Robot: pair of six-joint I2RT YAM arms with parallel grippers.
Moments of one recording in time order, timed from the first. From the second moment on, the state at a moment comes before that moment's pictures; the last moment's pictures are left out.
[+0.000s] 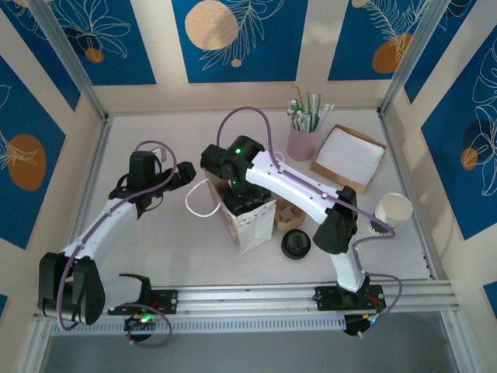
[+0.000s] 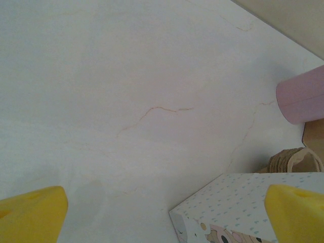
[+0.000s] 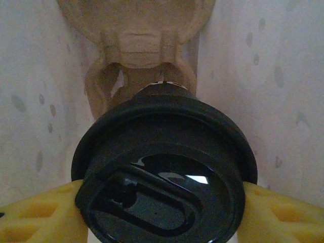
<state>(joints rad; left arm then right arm) -0.17 1.22 0.79 -0.26 0.22 -0.54 0.99 2.01 2.12 -1.71 0.12 0.50</state>
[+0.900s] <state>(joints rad) -0.17 1.22 0.79 -0.26 0.22 -0.54 0.99 1.98 2.06 -1.70 0.12 0.50</state>
